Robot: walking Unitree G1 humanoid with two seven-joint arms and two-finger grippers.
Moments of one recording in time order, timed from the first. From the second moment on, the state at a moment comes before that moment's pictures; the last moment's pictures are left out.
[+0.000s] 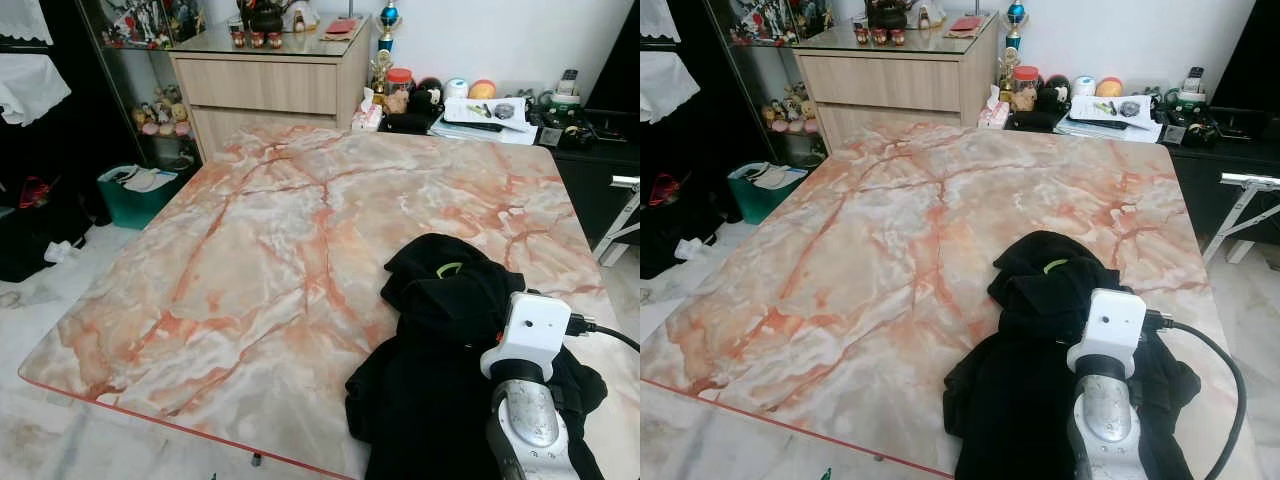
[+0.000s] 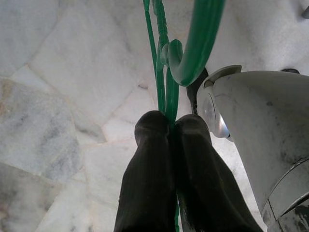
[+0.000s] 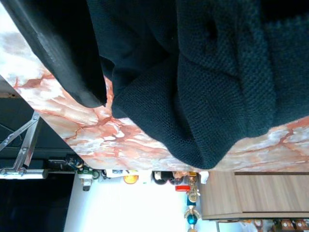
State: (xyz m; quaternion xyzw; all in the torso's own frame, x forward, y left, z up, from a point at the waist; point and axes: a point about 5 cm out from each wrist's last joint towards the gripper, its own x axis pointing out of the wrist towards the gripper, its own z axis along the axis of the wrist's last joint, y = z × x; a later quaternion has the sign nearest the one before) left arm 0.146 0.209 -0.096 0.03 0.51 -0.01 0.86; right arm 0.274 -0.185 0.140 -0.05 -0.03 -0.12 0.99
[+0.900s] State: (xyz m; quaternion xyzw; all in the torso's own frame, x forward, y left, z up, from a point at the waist) left arm 0.145 0.207 -0.097 0.04 0.51 -0.02 0.86; right arm 0.274 -0.186 0.136 -0.05 -0.03 -0.13 0.99
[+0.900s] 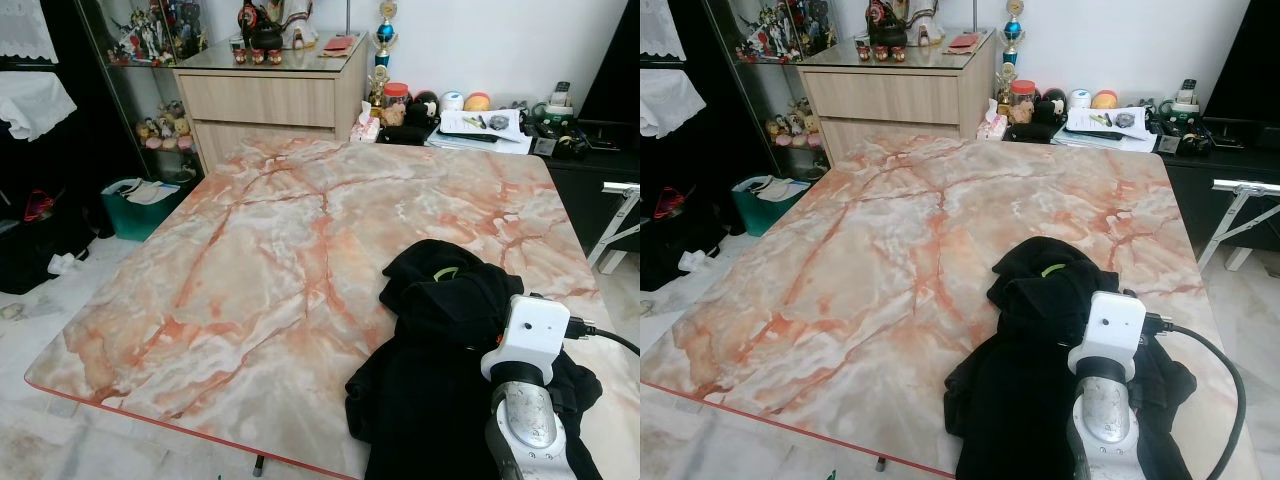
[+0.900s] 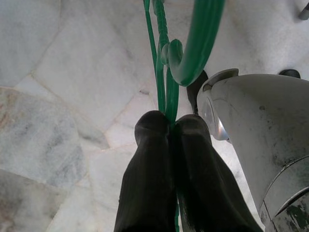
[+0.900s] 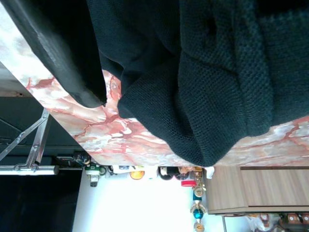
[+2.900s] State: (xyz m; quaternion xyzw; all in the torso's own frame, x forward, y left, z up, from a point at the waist) left arm 0.146 0.208 -0.096 0.04 0.51 -0.02 0.86; right arm 0.266 -0.205 0.125 -0.06 0.00 -0.22 0.97
